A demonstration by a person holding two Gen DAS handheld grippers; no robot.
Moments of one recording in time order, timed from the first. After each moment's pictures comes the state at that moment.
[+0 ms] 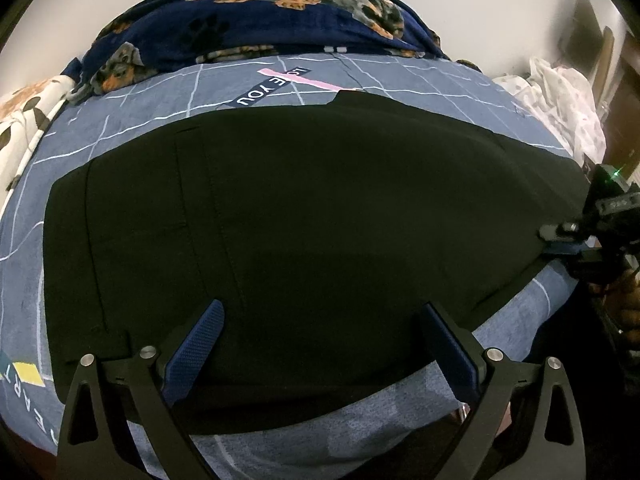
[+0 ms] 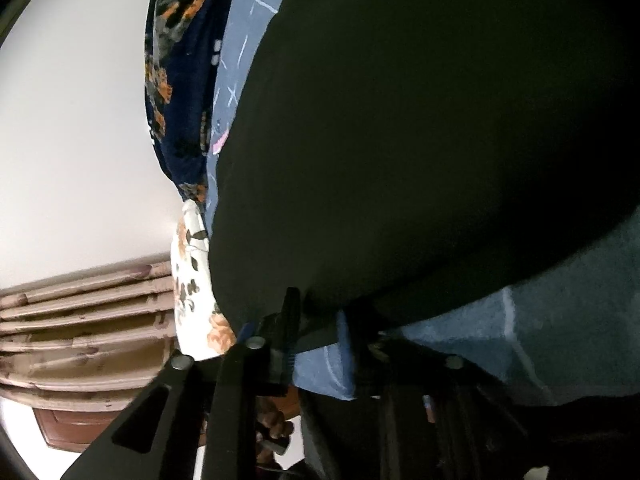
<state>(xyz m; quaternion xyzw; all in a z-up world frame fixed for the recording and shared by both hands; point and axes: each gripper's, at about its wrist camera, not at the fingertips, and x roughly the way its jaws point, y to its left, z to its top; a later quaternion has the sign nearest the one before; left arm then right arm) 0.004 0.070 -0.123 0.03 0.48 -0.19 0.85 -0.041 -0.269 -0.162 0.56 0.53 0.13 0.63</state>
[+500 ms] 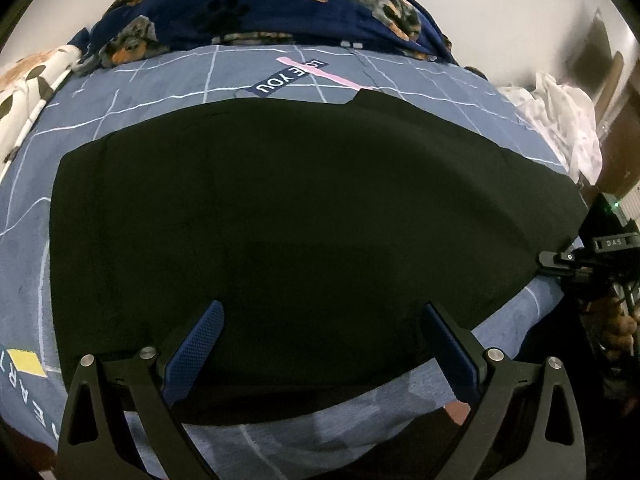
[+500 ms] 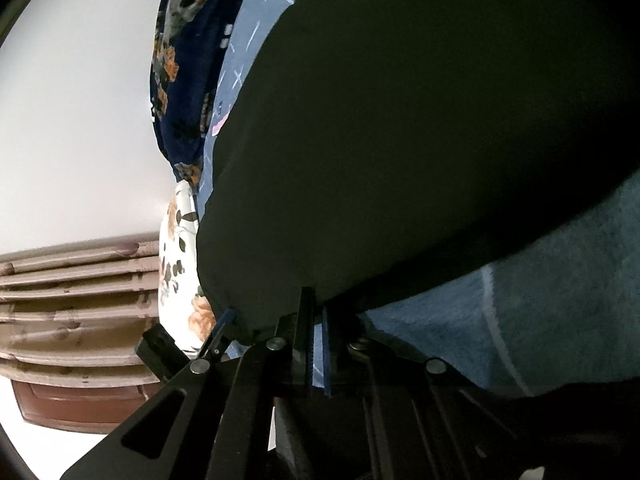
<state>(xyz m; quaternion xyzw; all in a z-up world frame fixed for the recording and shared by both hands) 0.010 0.096 -0.118 -0.01 0.51 -0.19 0.84 -0.043 -0.266 -0.154 0.52 0.54 0.15 0.65</state>
